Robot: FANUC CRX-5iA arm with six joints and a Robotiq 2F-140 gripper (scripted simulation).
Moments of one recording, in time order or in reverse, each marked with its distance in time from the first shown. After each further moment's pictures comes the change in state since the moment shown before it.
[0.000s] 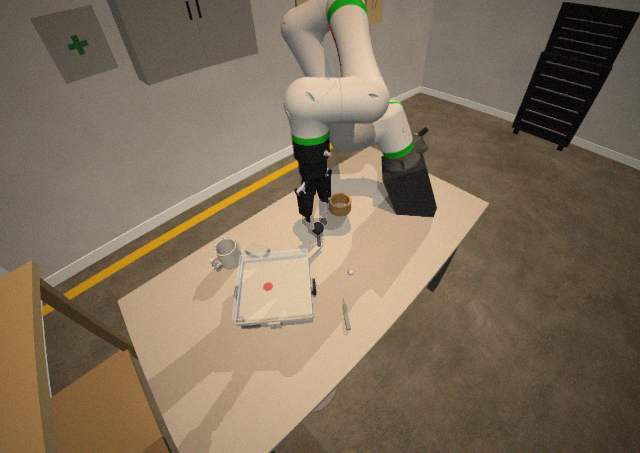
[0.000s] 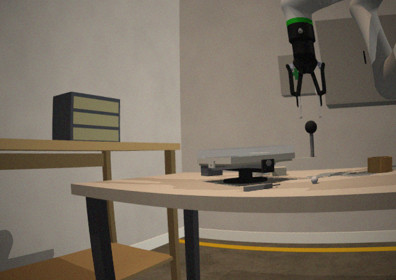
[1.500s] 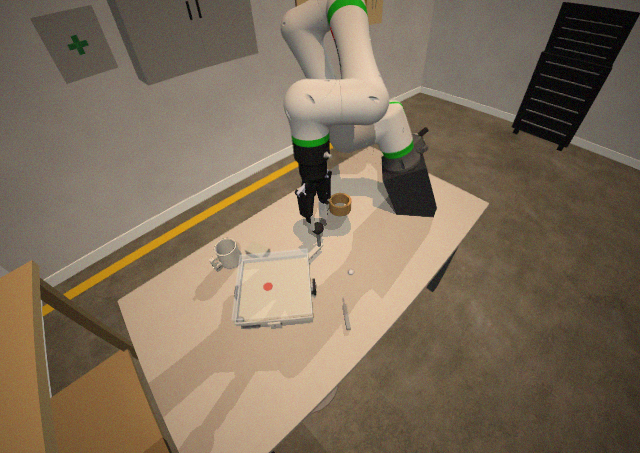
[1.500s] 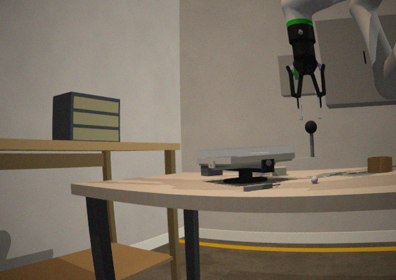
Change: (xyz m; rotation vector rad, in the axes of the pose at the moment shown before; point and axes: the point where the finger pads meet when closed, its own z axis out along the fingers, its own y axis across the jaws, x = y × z) arm 0.000 0.000 0.004 0.000 0.000 0.000
